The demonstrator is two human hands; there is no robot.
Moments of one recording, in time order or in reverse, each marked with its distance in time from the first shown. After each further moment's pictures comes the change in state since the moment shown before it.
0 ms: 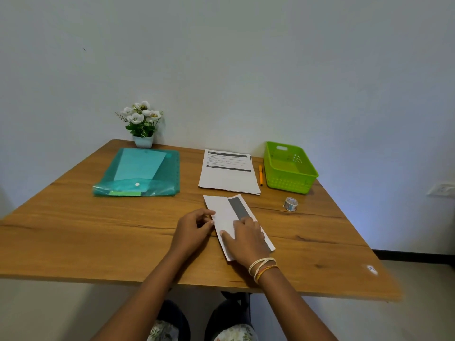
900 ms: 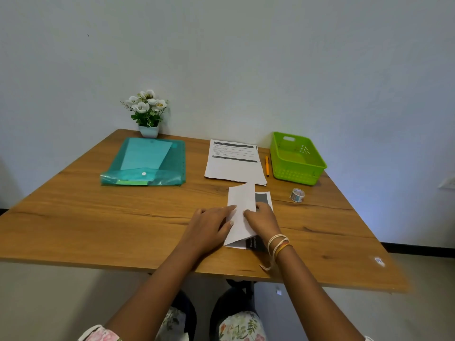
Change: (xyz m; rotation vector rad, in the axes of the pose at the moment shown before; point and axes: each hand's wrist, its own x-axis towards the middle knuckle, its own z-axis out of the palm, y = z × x) left_hand -0.013 0.002 0.009 0.481 -0.163 0.363; right_hand 0.019 0.006 -0.020 0.661 -0.022 0.244
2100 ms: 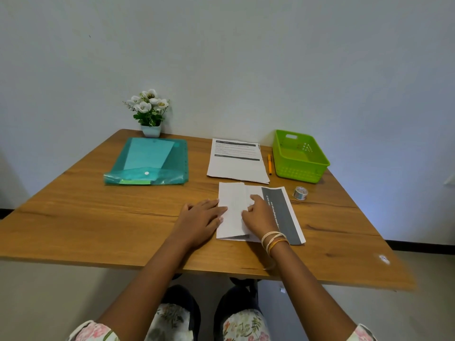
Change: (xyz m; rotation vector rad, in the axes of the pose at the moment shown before) left_hand 0.003 -0.030 -0.016 0.190 -0.193 -0.076; right_hand 0.018 0.009 0.017 -0.204 0.042 -0.117
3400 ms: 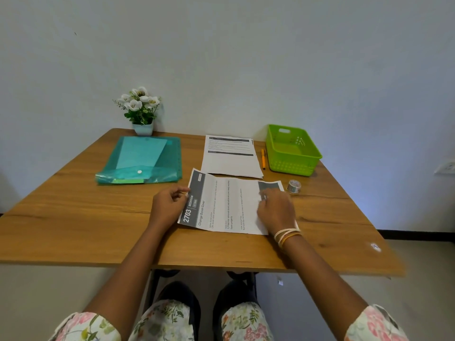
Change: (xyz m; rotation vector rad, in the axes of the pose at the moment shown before) left_hand 0.004 -0.040 -0.016 -0.771 0.391 -0.332; right_hand 0.001 0.038 -0.038 -0.351 0.348 -0.276
